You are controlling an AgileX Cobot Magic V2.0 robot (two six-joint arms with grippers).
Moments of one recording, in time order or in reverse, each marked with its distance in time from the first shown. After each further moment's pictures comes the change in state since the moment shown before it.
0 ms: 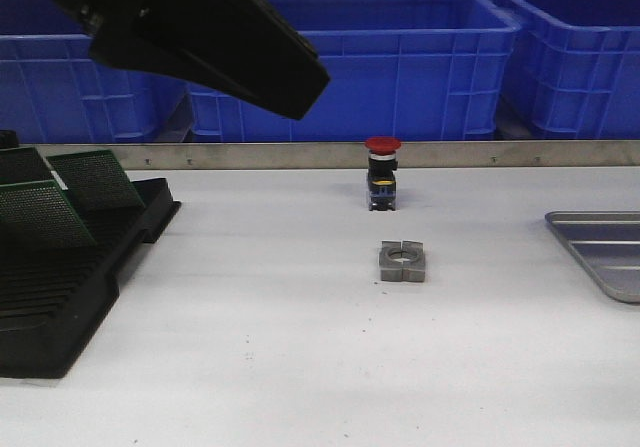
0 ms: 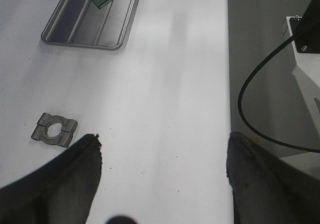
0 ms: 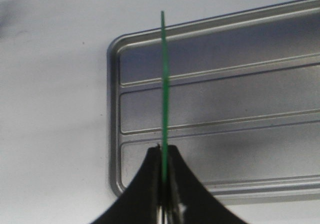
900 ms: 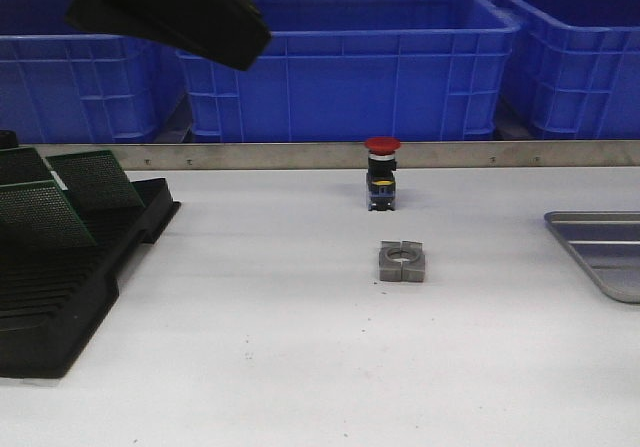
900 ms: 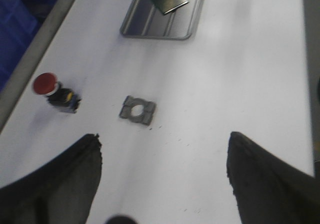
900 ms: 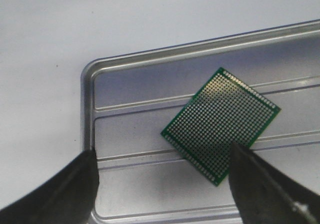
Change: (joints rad) left arm 0.076 -0.083 0.000 0.119 -0.139 0.000; right arm 0.000 0.022 -0.035 0.004 -0.077 -0.029
